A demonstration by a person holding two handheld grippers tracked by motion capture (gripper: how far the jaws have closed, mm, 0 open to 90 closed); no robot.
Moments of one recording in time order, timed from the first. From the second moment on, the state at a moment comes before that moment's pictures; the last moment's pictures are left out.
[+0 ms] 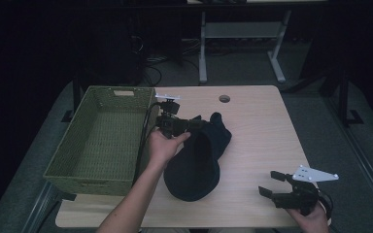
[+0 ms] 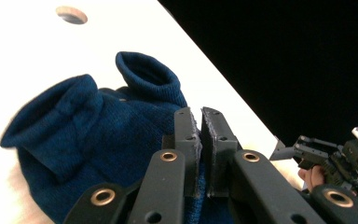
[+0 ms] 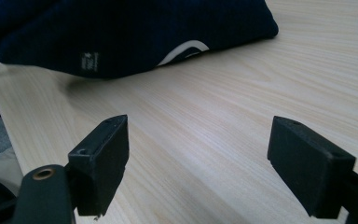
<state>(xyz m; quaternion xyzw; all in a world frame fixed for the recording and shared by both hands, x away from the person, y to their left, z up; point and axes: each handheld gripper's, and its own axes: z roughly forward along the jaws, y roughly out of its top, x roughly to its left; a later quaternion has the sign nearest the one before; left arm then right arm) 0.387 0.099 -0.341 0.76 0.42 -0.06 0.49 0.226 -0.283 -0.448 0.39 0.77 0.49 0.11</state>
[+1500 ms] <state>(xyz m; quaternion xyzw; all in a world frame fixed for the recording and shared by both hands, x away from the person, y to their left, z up) 0.340 0.117 -0.421 0.77 0.43 -0.09 0.46 0.263 -0.211 -0.443 0.32 0.81 0.48 0.00</state>
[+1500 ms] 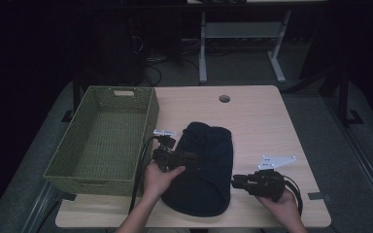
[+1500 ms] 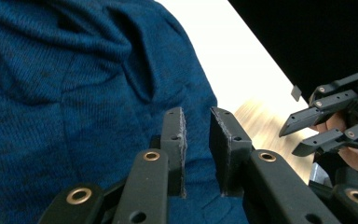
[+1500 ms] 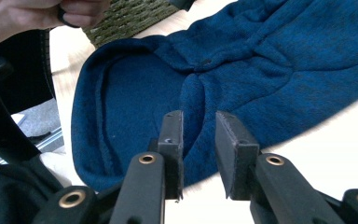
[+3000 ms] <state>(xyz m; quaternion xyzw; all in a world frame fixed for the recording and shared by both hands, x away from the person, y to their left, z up) 0.331 0.116 -0.448 0.78 0.44 -0.10 0.43 0.298 -0.205 -0.469 0.35 0.85 0.39 -0.06</state>
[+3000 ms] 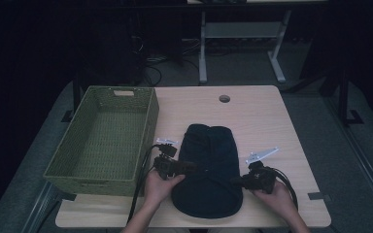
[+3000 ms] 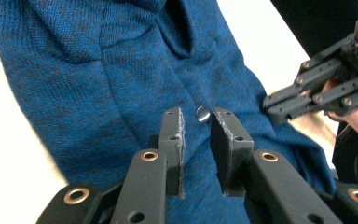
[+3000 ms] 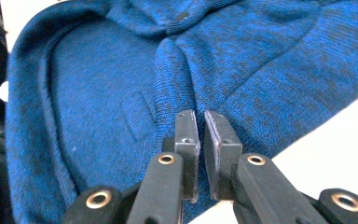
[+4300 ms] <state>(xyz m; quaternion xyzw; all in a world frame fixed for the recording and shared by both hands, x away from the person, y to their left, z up) 0.292 0.126 -0.471 0.79 0.43 -0.13 0.41 0.280 -0.211 -0.472 0.33 0.85 0.40 -0.10</state>
